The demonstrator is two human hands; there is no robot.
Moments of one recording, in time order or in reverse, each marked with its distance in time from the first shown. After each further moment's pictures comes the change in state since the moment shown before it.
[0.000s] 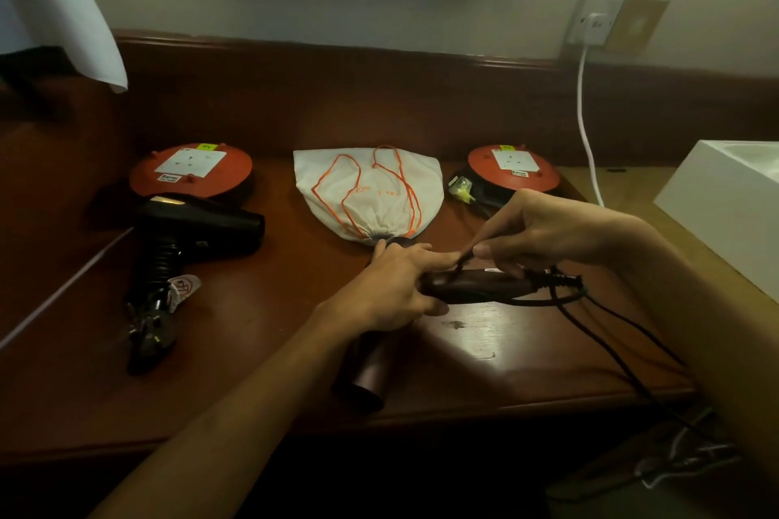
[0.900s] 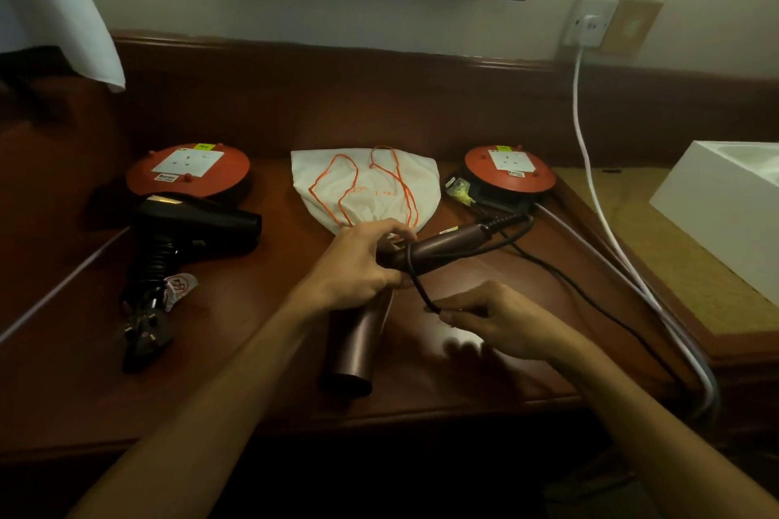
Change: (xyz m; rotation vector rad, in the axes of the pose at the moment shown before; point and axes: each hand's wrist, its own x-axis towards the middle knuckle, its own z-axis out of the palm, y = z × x) left_hand -0.007 -0.023 -0.018 -0.219 0.241 -0.102; right_hand 0.009 0.060 0.103 -0.064 0.242 0.020
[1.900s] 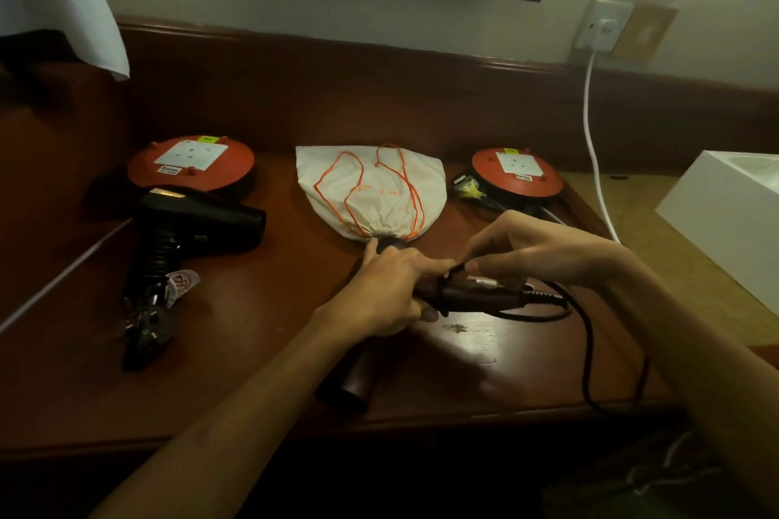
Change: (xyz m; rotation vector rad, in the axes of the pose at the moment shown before) left_hand 0.000 0.009 0.025 0.377 -0.184 0.096; right_hand 0.026 -0.046 -0.086 0.057 -0.284 -0.033
